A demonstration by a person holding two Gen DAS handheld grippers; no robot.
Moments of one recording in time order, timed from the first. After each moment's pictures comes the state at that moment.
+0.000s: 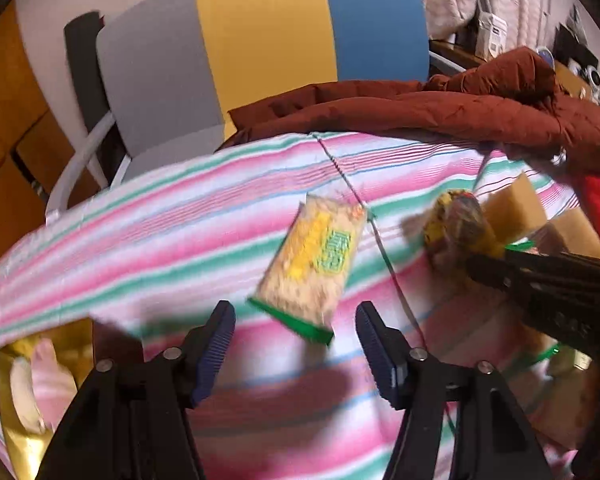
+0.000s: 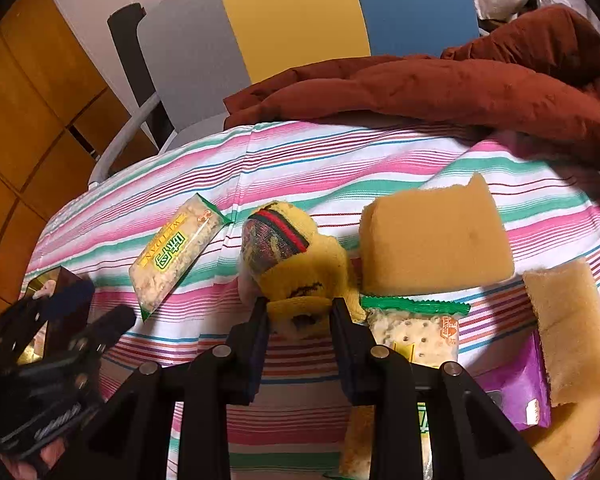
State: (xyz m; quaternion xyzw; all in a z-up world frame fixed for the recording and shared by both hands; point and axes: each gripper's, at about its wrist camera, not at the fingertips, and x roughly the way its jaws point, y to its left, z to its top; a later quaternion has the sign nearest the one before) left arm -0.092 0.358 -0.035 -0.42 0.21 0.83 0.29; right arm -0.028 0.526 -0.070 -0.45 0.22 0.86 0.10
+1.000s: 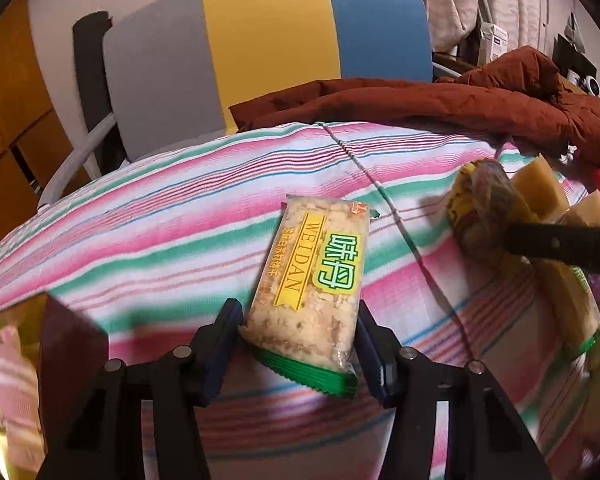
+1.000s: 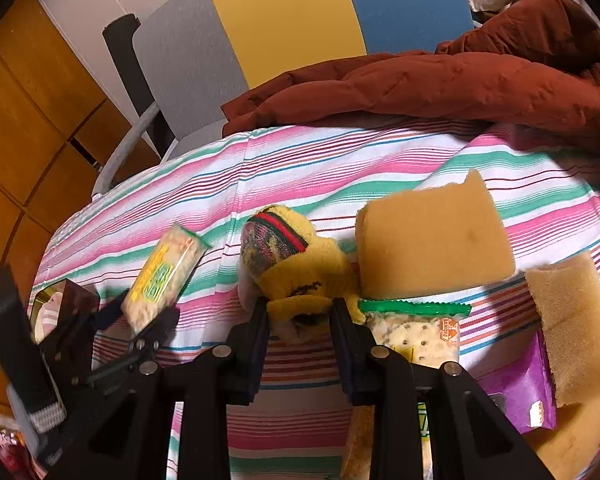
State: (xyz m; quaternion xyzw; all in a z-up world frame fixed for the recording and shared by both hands) left arm -0.087 0.344 -0.077 -0.40 0.18 0.85 0.29; right arm -0.028 0.533 -0.070 -0.44 0.24 0.86 0.10
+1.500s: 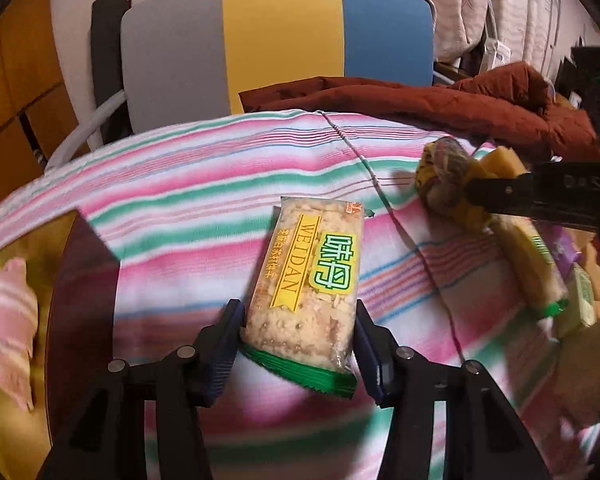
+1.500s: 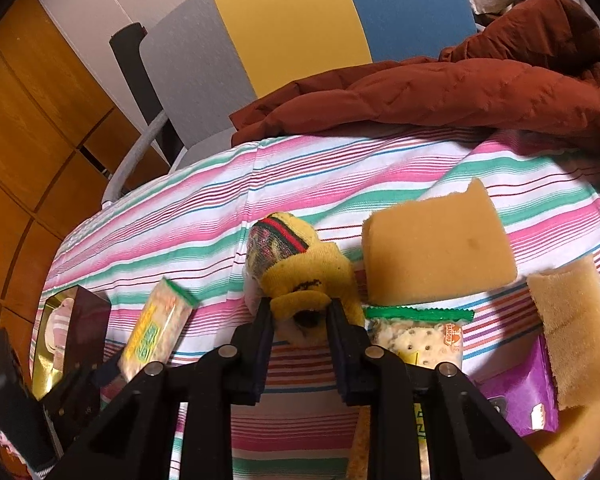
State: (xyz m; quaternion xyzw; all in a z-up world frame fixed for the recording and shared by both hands) left arm -0.052 0.308 -0.071 -0.42 0.13 0.85 0.29; right arm -0.026 0.533 -0.066 -0.43 0.25 0.87 0.09
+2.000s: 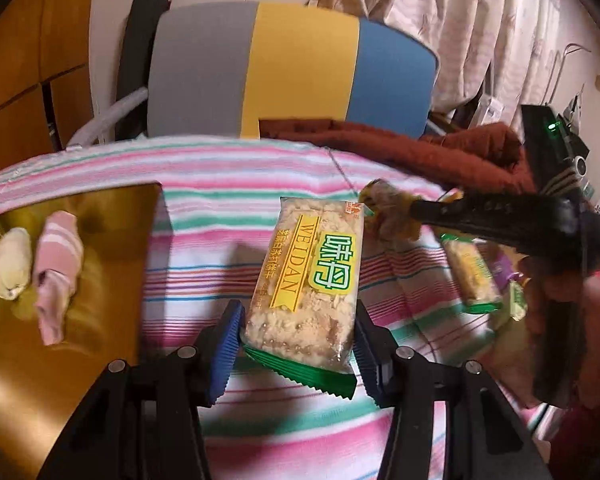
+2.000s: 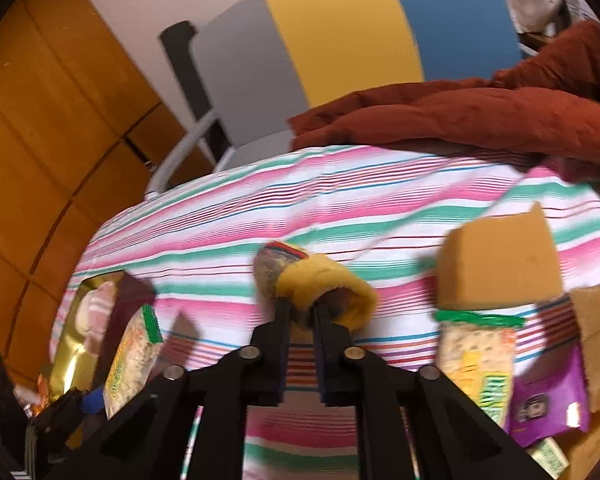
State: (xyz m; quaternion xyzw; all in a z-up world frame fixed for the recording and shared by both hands) left arm -0.013 0.237 -0.026 -0.39 0.04 0.87 0.31; right arm -0.026 0.498 -0.049 -0.39 0.23 0.89 0.01
